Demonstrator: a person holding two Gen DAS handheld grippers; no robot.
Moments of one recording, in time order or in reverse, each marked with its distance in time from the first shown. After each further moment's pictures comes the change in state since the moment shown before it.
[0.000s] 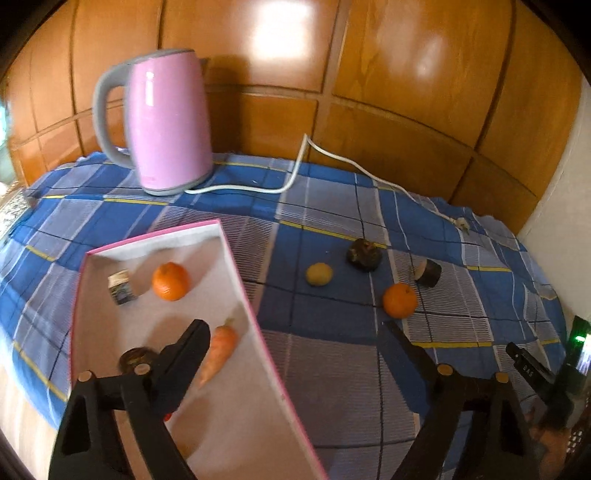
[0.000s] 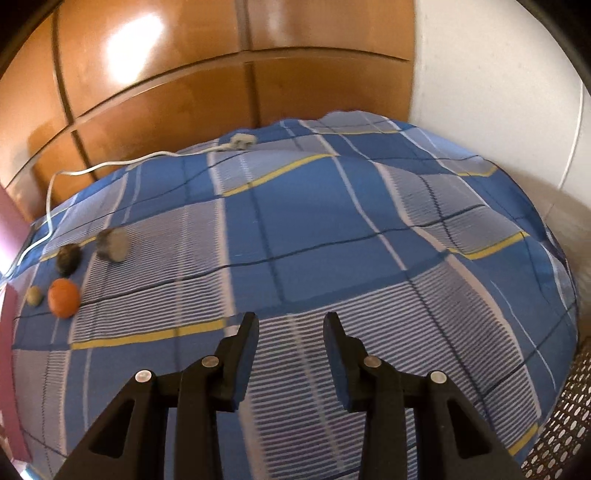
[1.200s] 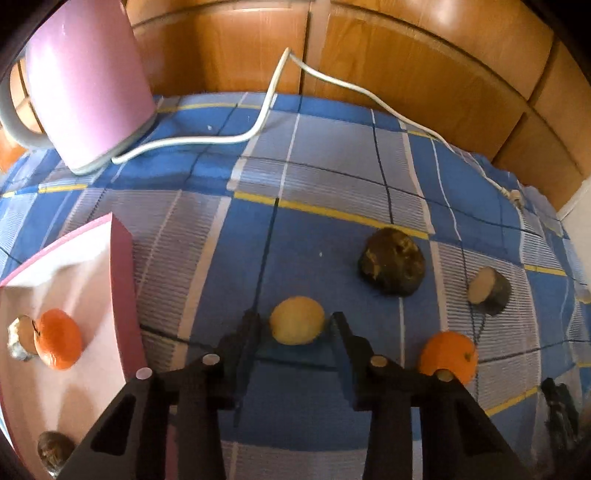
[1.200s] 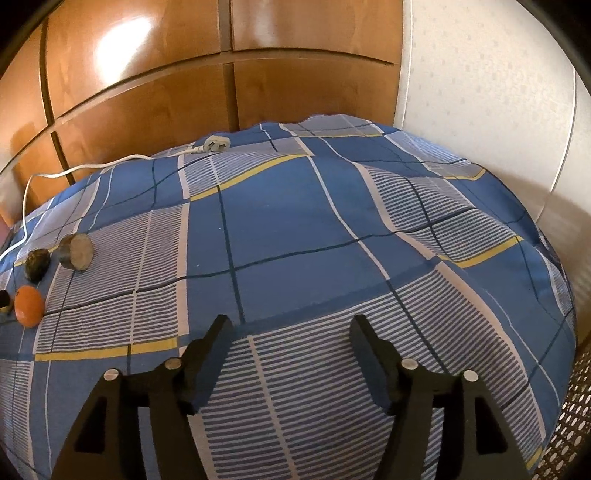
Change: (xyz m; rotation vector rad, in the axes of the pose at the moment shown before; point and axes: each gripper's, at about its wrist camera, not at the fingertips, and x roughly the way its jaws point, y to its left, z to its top) left arm 0.146 -0.034 0.041 0.020 0.214 0.062; right arm 0.022 -0.008 -0.001 -0.011 -0.041 -0.060
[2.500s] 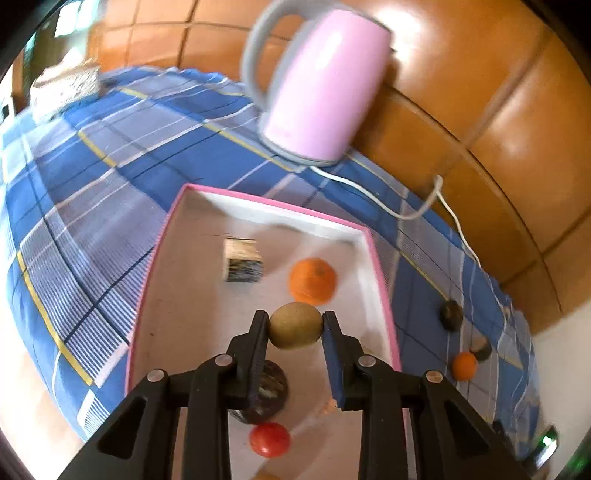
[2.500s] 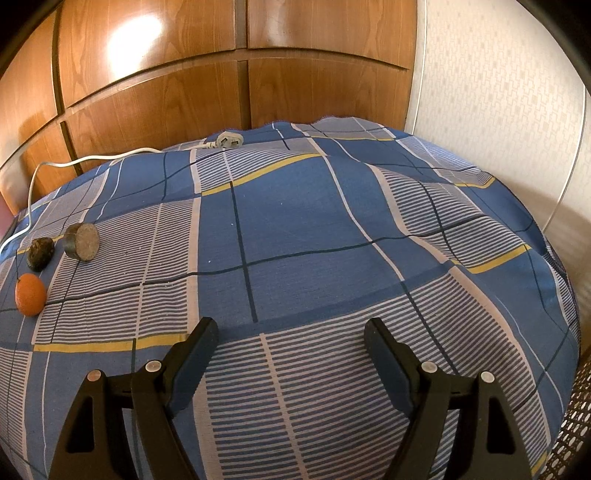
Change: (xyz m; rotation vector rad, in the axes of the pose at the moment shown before) left arm -0.106 0.189 -0.077 -0.481 -0.165 -0.061; right arm 0.002 0.007 -0.001 -0.039 -0.007 0.014
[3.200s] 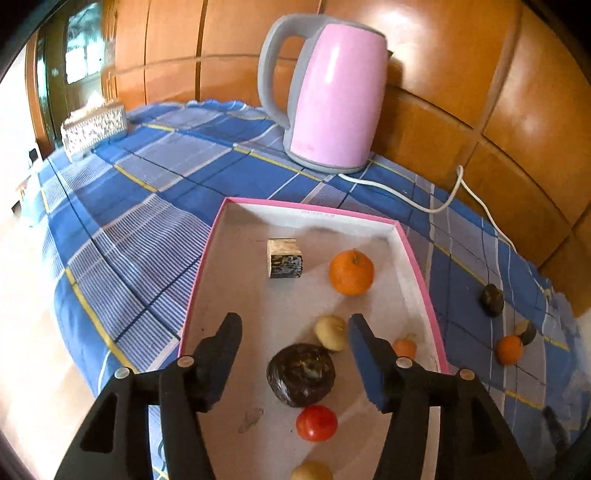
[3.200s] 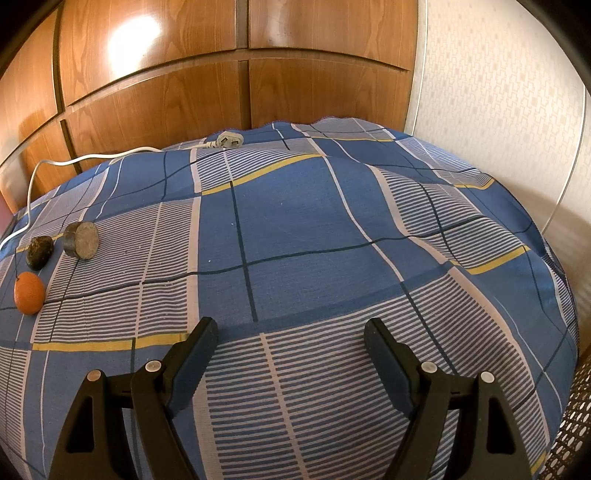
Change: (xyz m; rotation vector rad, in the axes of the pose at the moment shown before) left arm -0.017 -0.007 -0.029 0.132 -0.104 0.177; right arm 0.000 0.000 0.000 -0.002 -0.001 -0.003
